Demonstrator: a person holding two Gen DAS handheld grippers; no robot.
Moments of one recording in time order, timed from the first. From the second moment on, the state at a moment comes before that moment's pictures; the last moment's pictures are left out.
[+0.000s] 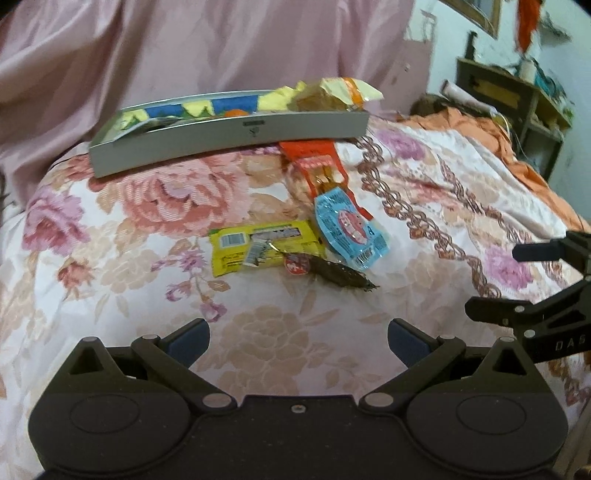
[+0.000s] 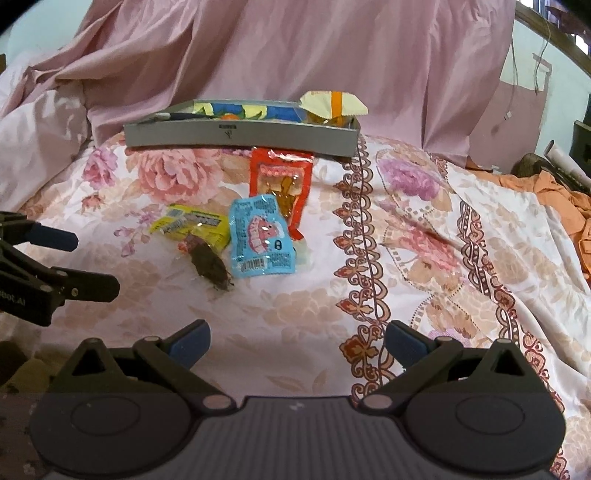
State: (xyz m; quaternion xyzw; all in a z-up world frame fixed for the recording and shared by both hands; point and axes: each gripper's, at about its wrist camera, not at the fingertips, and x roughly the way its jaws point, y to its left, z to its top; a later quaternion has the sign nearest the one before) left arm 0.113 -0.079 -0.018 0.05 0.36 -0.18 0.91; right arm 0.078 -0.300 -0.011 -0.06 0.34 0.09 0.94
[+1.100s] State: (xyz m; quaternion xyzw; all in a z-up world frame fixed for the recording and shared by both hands) left arm 0.191 -0.074 -0.038 -0.15 0.42 -0.08 0.89; right arm 0.171 -0.295 -0.035 -0.10 0.26 0.18 0.94
